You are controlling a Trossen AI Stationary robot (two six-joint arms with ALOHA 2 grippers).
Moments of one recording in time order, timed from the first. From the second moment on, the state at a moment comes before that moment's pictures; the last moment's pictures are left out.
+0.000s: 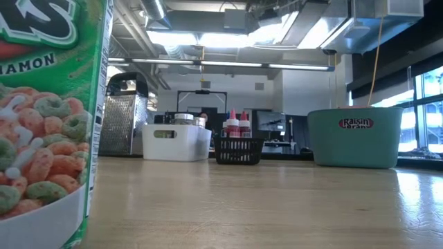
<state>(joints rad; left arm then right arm) -0.89 1.94 1.71 -1.32 -0.14 -1.70 0.45 1.60 1.09 0.02 -0.26 -0.20</state>
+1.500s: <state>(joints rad) -0.90 1.96 1.51 -1.12 -0.12 -1.64 0.45 1.60 1.09 0.02 -0.26 -0.20</state>
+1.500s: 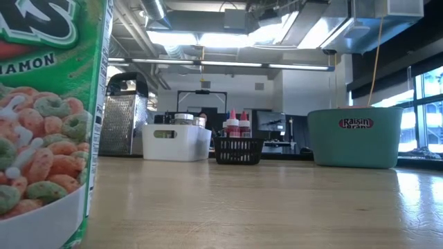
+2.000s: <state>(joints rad) -0.89 1.96 1.51 -1.12 -0.09 -1.61 0.45 1.60 1.09 0.01 -0.26 -0.20</state>
